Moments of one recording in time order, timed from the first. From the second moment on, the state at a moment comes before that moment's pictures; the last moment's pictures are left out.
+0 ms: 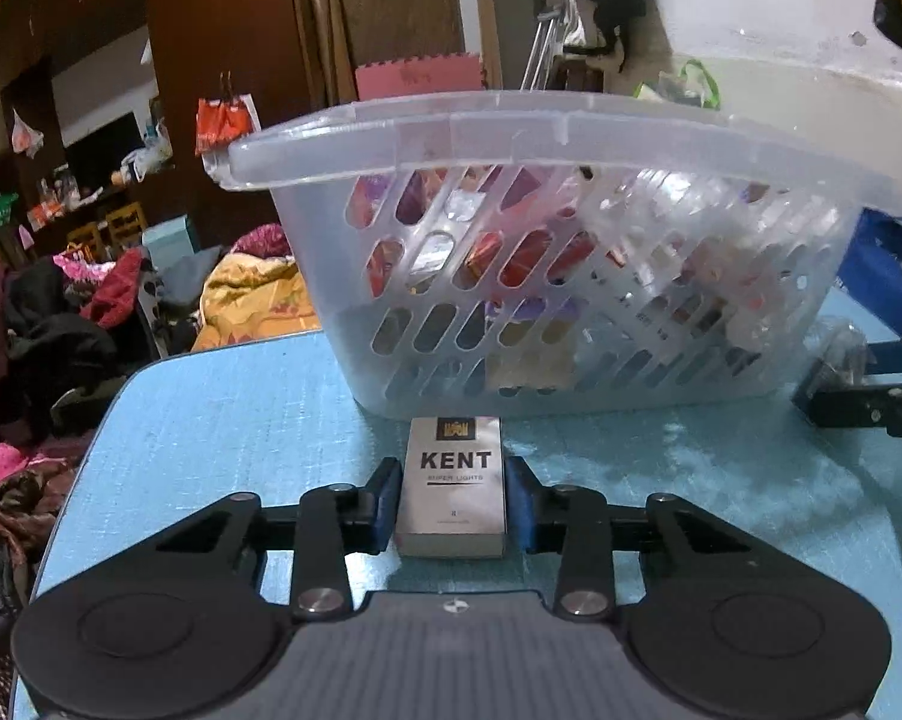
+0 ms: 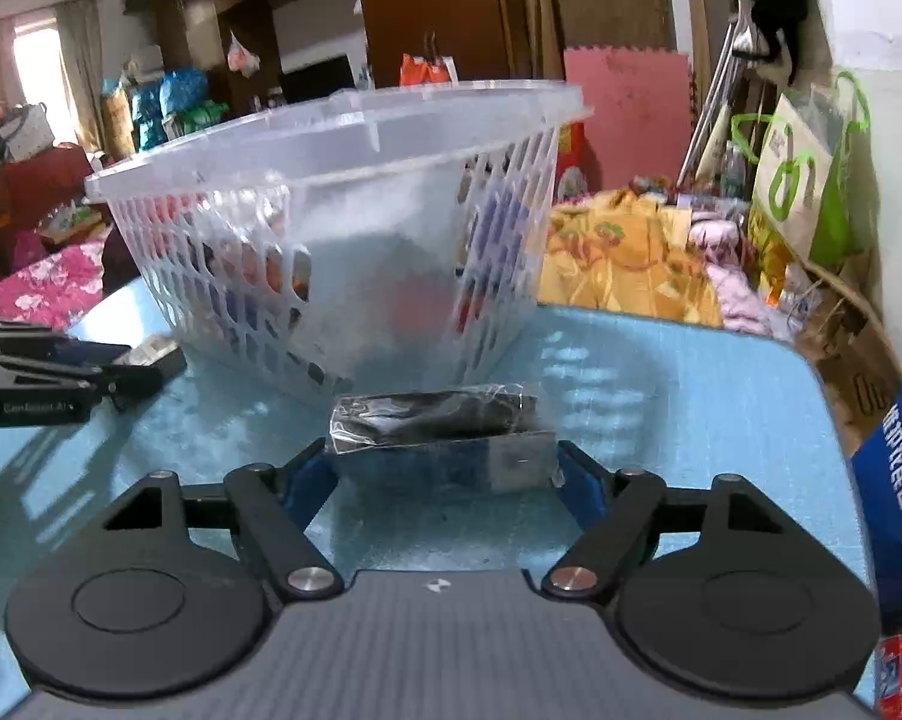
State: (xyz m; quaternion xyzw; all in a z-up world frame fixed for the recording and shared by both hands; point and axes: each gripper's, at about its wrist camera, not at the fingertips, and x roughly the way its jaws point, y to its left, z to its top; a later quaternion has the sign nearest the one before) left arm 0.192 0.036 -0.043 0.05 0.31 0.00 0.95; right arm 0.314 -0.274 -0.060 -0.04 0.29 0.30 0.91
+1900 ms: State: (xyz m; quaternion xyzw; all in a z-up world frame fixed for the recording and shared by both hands) left arm 0.184 0.020 0.065 0.00 0.18 0.01 0.98; right arm 0.275 -0.243 0.050 -0.14 0.16 0.22 0.95
